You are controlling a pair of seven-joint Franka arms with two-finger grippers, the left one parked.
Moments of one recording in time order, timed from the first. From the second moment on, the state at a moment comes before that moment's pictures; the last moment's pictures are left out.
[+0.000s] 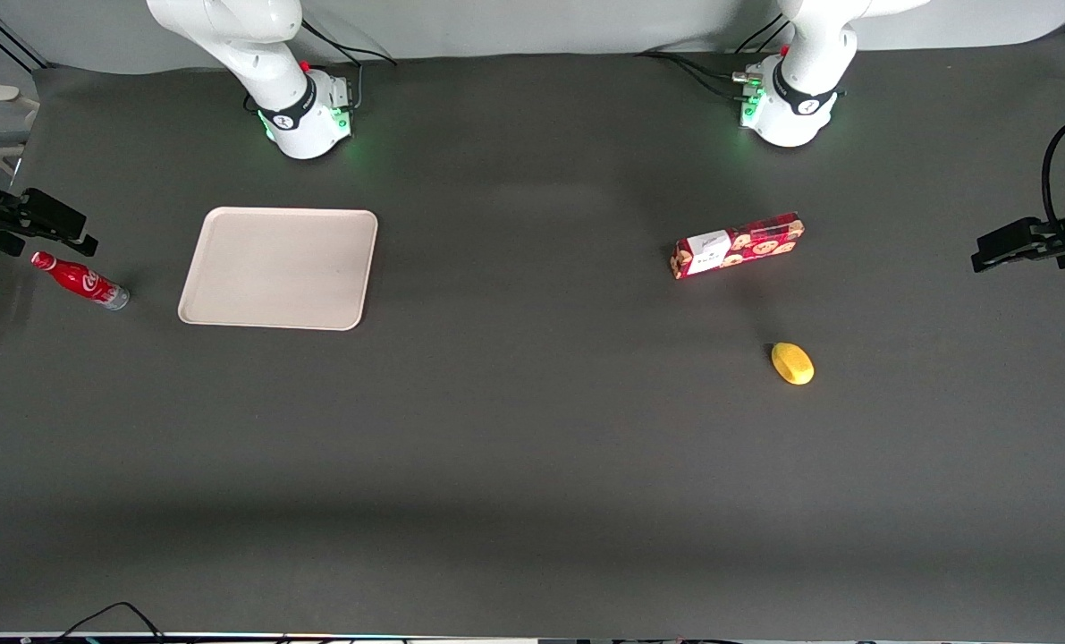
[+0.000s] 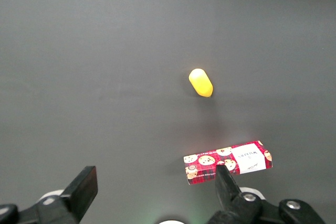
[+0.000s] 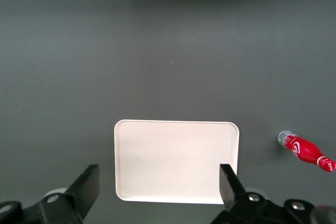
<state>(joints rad) -0.16 -0.09 0.08 -1.66 0.03 1.59 -0.01</state>
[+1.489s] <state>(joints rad) -0.19 -0.21 -0.44 -2.31 -0.23 2.18 -0.55</state>
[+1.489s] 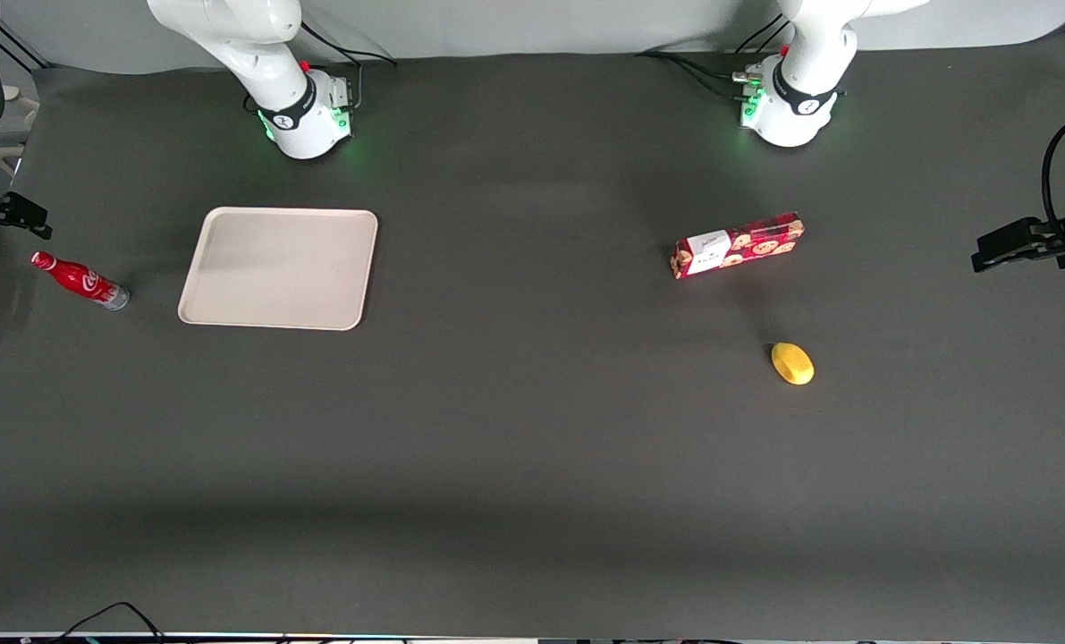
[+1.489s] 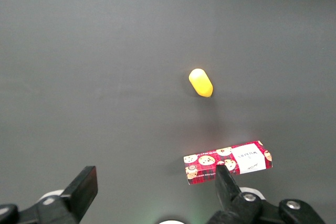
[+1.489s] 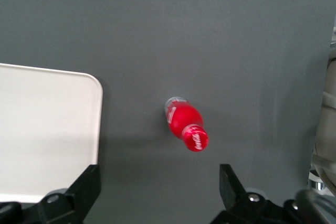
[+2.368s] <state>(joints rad) -0.19 -0.13 -0.54 -2.47 -0.23 2.51 -0.67</state>
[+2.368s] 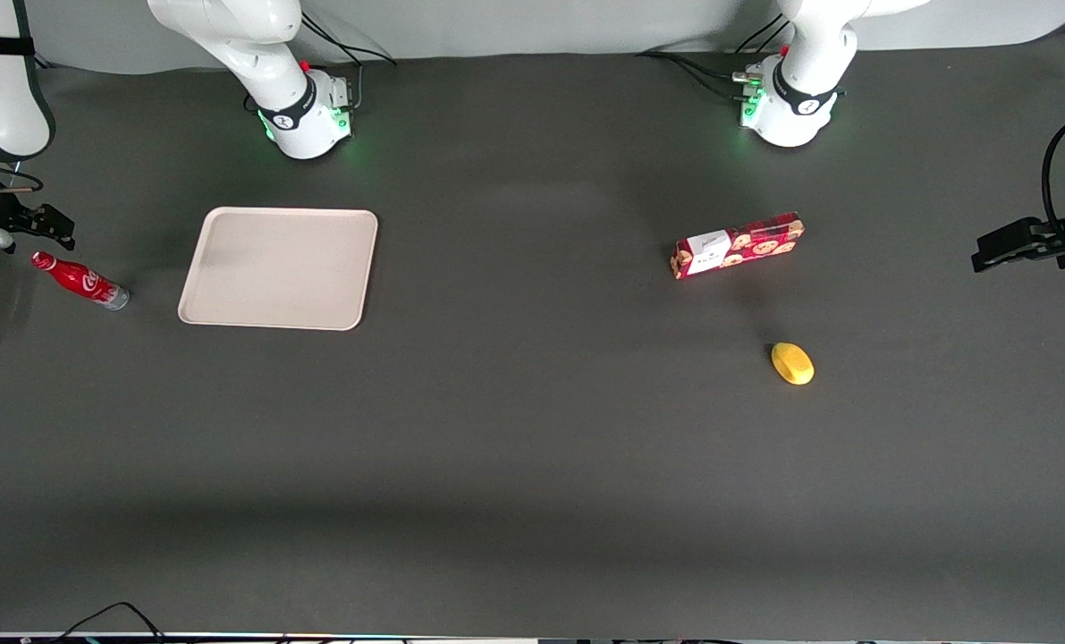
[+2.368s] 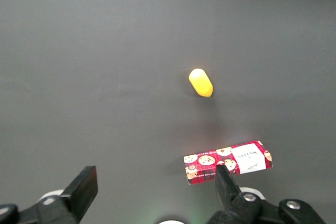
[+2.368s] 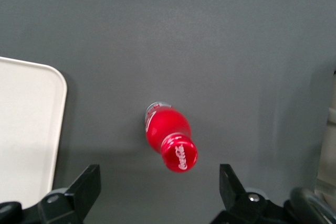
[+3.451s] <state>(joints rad) -0.22 -0.01 -0.54 -2.46 -0.23 2.63 -0.67</state>
